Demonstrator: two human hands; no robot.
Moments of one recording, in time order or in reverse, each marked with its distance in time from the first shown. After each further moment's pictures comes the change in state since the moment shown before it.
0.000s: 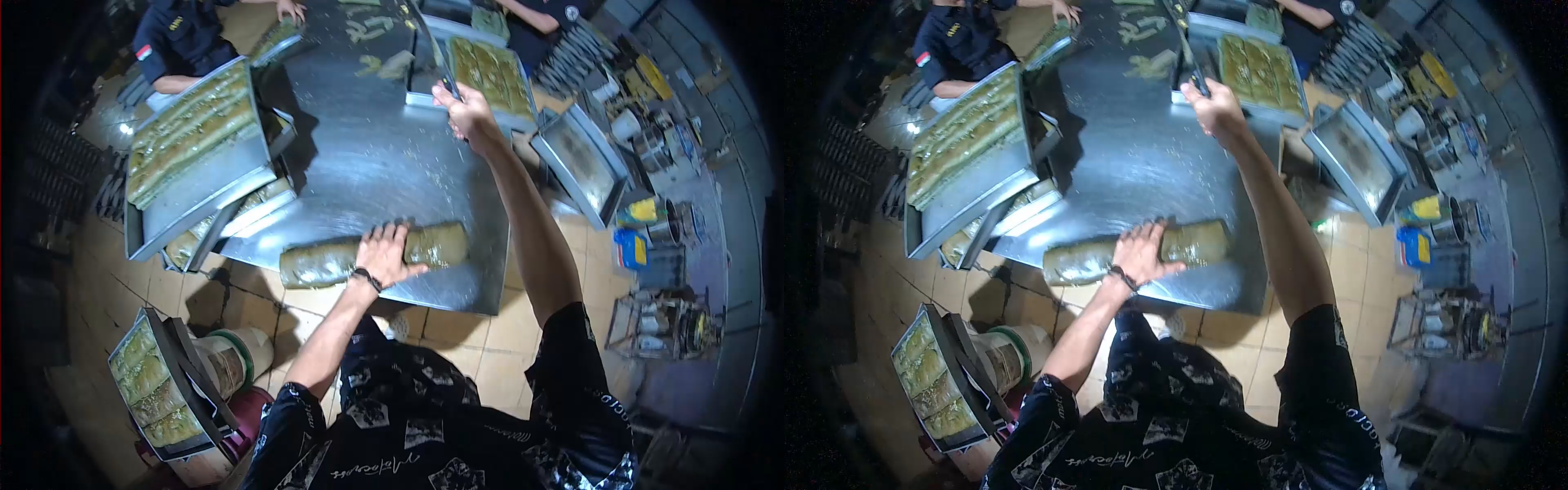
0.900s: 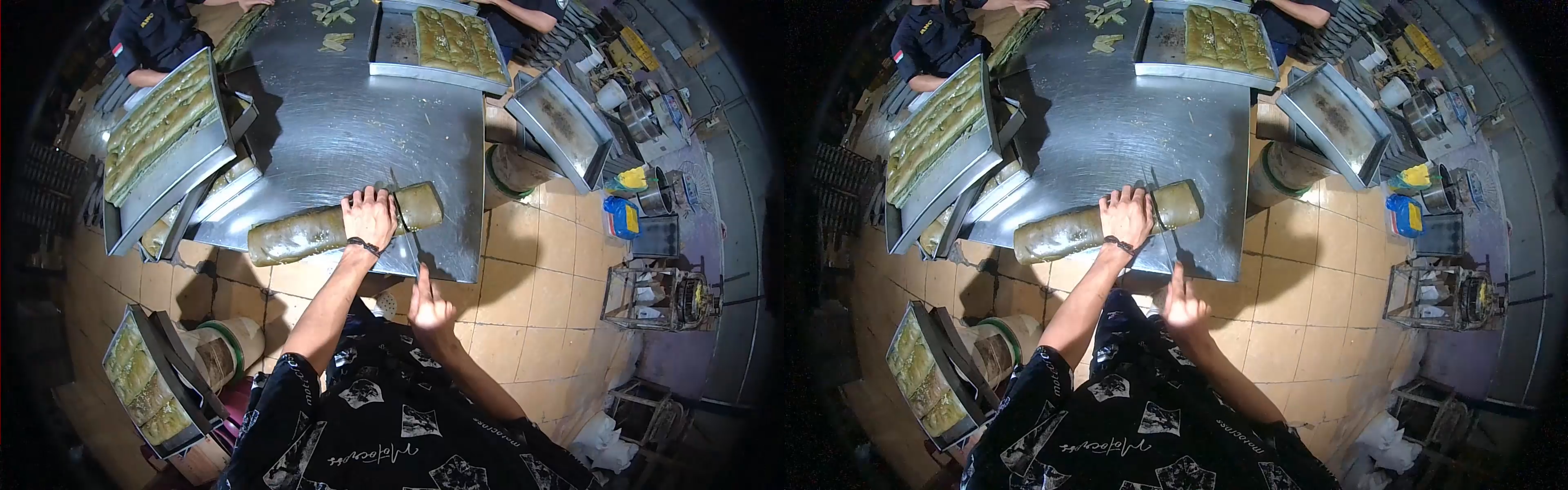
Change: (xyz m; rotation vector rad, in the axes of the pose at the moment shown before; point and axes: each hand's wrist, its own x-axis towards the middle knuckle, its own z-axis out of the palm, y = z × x) left_hand 0.026 0.043 0.044 0.147 0.363 -0.115; right_hand -0.372 0.146 0.091 -0.937 0.340 -0.057
